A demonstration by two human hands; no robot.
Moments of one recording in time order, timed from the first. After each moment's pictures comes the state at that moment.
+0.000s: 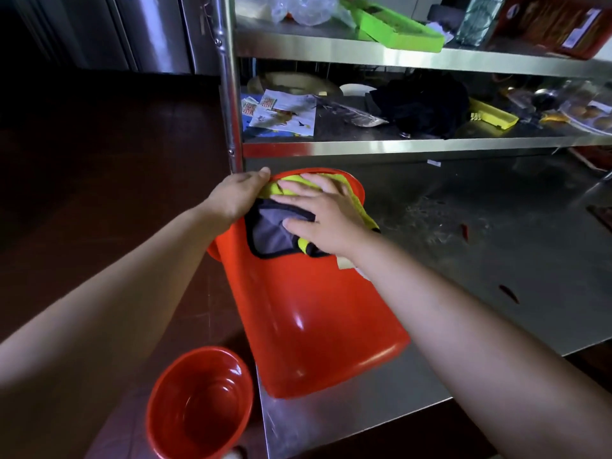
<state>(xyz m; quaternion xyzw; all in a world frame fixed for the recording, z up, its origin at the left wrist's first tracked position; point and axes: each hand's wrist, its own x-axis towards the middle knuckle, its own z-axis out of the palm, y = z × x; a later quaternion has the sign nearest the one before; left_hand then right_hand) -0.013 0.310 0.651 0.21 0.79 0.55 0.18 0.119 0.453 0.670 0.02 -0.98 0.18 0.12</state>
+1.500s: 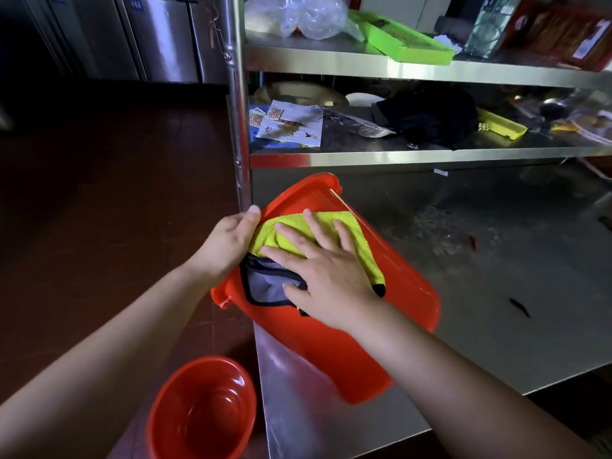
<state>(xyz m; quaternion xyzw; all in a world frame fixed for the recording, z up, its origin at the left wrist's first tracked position) 0.026 0.277 0.634 0.25 0.70 0.64 0.20 0.161 0.415 0.650 0.04 -0.99 -0.03 0.09</state>
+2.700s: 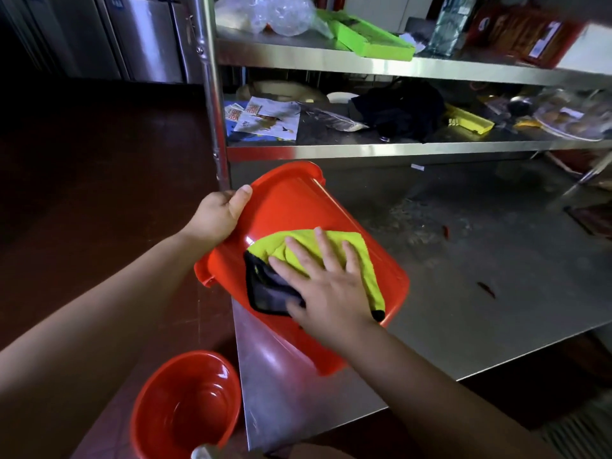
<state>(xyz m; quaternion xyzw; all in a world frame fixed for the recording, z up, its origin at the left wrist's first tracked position) 0.031 0.302 0.643 0.23 0.80 0.54 0.11 0.234 0.421 0.625 -0.04 -0.99 -0.08 0.13</state>
